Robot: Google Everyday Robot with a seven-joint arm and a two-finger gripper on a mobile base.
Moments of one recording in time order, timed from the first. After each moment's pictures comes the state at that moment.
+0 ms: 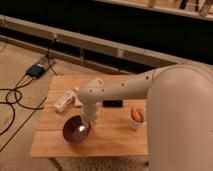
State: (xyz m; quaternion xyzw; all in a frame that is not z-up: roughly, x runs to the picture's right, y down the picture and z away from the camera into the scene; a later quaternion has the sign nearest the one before) arm -0.086 0.205 0.768 -0.33 0.23 0.65 0.64
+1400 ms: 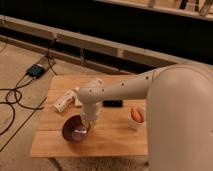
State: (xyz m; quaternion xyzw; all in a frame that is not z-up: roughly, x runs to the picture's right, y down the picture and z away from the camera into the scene) arm -0.086 0.205 0.768 -0.33 0.23 0.65 0.64
